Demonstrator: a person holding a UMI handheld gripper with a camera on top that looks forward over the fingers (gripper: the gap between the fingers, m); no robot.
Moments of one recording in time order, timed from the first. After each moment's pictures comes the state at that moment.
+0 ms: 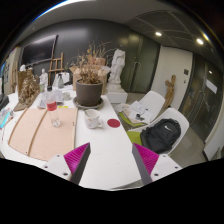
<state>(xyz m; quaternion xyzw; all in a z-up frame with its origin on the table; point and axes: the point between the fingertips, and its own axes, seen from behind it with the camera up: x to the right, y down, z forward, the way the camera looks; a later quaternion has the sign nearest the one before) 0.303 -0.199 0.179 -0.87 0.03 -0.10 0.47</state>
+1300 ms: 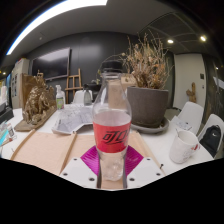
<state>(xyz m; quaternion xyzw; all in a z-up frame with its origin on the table) 0.004 0.123 0.060 -0.81 0.00 0.01 0.58</state>
